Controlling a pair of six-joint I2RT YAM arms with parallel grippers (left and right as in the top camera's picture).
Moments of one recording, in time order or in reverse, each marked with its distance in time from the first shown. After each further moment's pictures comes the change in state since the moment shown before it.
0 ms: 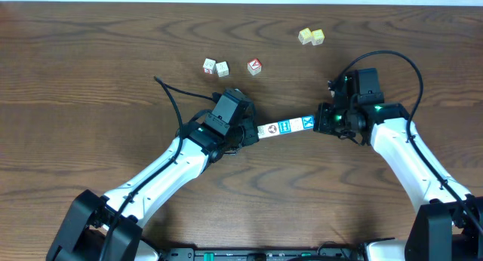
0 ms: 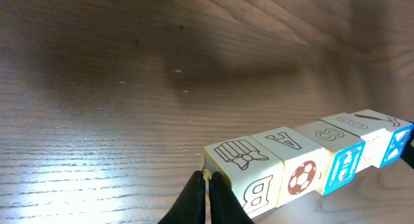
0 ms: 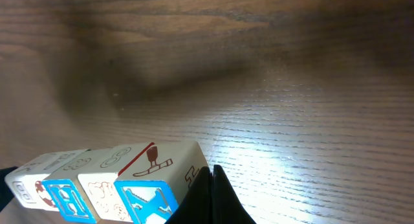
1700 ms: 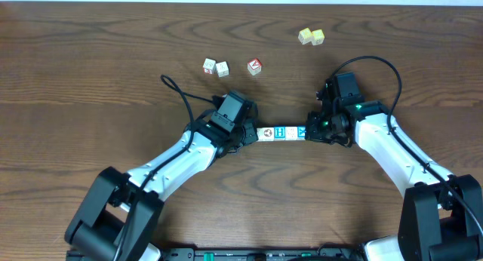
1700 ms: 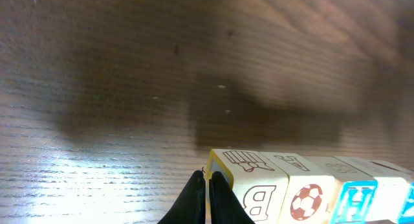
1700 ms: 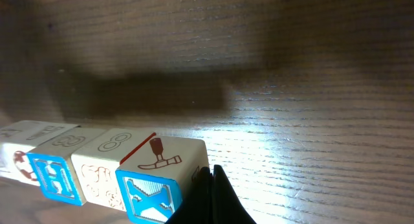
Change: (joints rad) left arm 0.007 0.127 -0.004 0.055 -0.056 -0.030; right arm 0.079 0.086 0.000 -0.038 0.099 0.038
